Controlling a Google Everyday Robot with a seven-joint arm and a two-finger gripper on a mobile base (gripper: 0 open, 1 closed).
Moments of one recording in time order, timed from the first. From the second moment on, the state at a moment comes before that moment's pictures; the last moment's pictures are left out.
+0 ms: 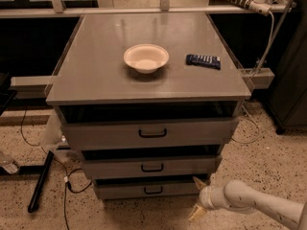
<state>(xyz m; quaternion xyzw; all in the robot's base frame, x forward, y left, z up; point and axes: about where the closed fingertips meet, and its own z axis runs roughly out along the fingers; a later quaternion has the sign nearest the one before) 0.500 -0.189 0.268 -0.58 0.74 0.13 0.31</state>
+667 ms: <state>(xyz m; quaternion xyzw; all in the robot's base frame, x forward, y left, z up) 0.535 -0.167 0.248 -0.63 0.69 0.11 0.35</state>
